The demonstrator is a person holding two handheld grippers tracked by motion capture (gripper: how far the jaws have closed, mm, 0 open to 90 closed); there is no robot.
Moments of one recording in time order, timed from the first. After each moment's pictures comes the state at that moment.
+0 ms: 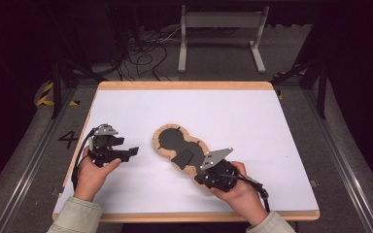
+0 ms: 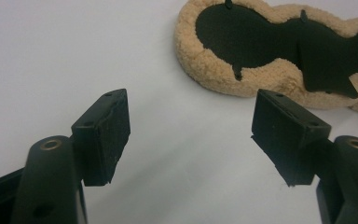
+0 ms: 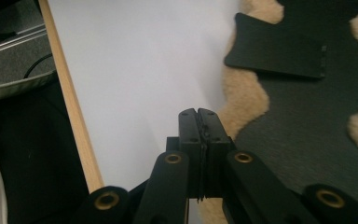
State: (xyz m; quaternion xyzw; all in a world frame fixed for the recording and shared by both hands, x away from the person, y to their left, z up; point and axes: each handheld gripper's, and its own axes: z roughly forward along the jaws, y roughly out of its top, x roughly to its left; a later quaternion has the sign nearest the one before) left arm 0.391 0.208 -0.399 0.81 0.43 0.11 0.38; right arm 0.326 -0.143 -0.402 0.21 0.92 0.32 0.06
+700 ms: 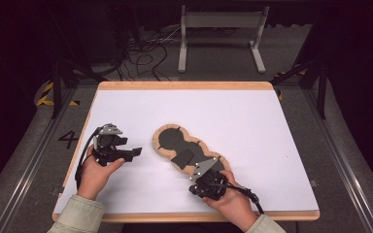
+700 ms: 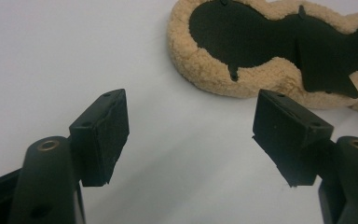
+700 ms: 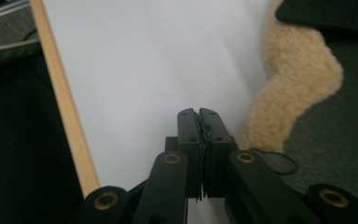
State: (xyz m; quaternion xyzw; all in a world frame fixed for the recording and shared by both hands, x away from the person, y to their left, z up) left arm 0.396 0.201 -0.403 0.82 0.42 0.10 0.38; right arm 0.322 -0.124 -0.437 0.21 0.94 0.27 0.05
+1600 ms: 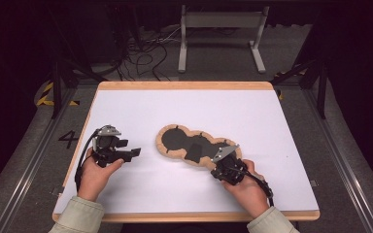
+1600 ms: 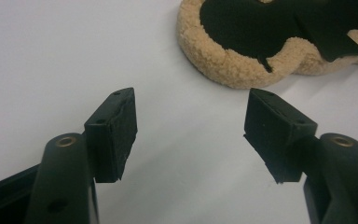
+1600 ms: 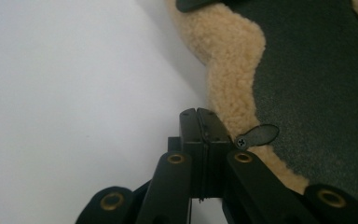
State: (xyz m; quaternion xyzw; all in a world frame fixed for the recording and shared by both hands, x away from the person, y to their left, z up) left arm 0.396 0.203 -0.408 0.81 0.43 0.09 0.38; right arm 0.355 -0.181 -0.432 0.32 0.91 0.24 0.10
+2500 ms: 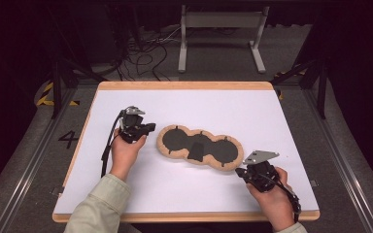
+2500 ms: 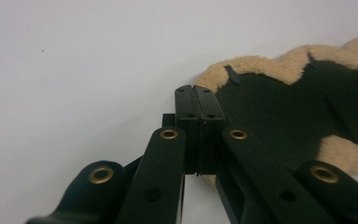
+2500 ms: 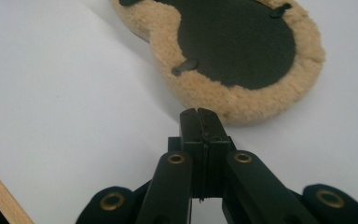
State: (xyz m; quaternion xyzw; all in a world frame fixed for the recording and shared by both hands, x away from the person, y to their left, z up) left arm 0.471 0.140 -0.416 0.80 0.44 0.11 0.40; right arm 0.316 -0.245 -0.407 0.38 0.86 0.29 0.17
